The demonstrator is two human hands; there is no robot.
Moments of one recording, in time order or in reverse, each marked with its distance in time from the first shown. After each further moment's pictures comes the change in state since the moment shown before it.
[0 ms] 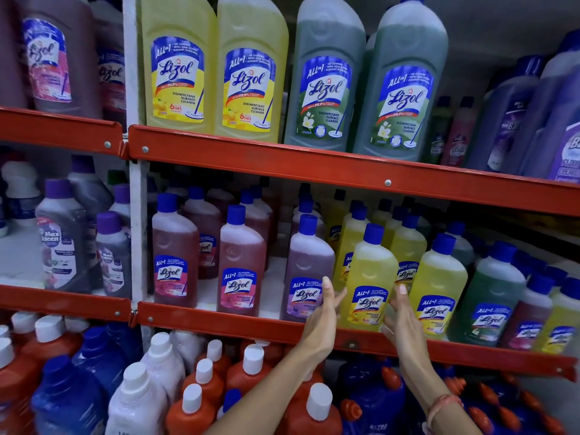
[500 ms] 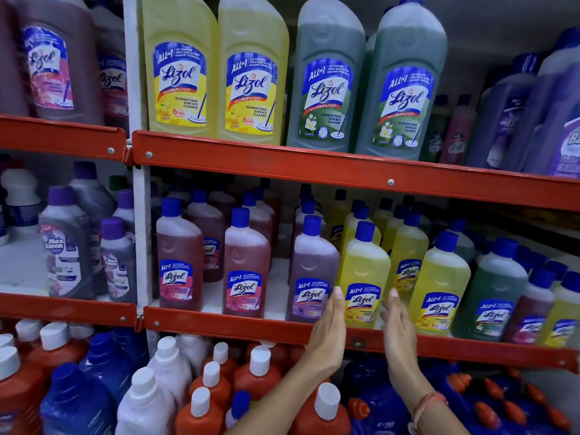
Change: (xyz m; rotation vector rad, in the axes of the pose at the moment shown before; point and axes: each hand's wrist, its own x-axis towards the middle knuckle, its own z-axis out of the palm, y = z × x) left_hand -0.003 -0.023 0.001 -0.041 0.014 0.109; right_hand -0.012 0.011 0.026 0.002 0.121 0.046
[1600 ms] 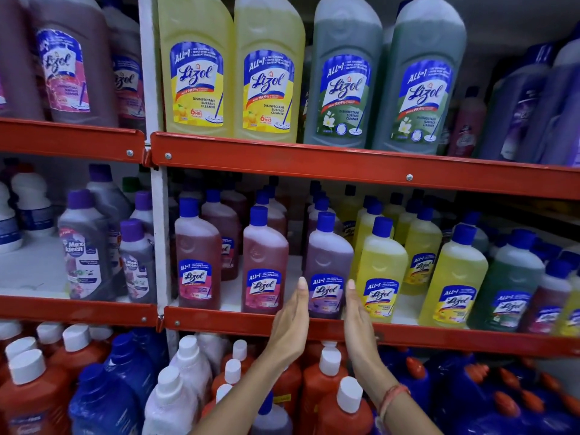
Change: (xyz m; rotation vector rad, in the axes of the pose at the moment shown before) left_hand -0.029 0.026 -0.090 0.173 0.136 0.004; right_hand -0.052 -0.010 0.079 0.028 -0.197 -0.037
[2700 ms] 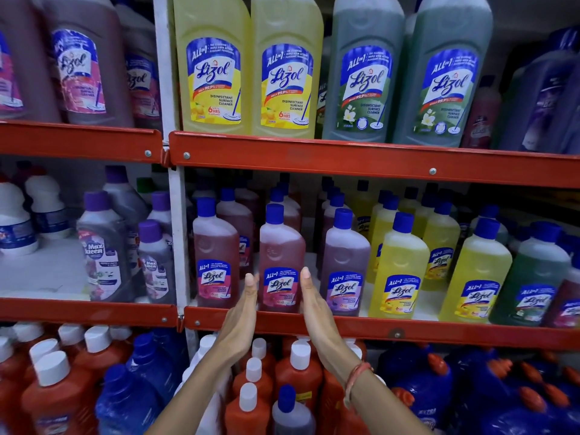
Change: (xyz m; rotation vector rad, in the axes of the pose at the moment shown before) left_hand 0.010 -0.033 -0.107 -0.035 0.036 0.015; right_hand -0.016 -0.019 0.083 -0.096 -0.331 0.105
